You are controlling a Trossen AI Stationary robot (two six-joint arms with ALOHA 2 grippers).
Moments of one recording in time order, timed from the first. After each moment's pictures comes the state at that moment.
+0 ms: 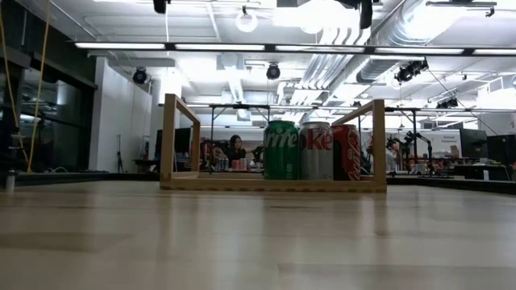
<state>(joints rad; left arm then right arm) 0.14 0.88 0.85 0.10 -0.09 -0.30 -0.09 0.98 0.81 0.20 0.20 0.19</state>
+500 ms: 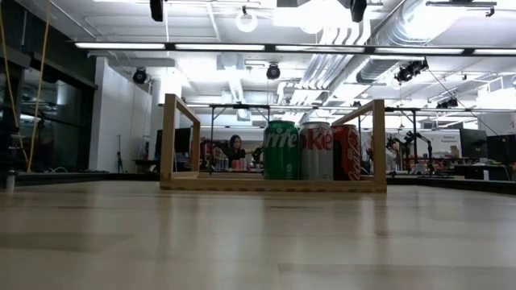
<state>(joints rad) 0.18 0.85 0.76 0.20 -0.10 -0.23 -0.11 0.98 0.81 0.26 -0.04 0.31</state>
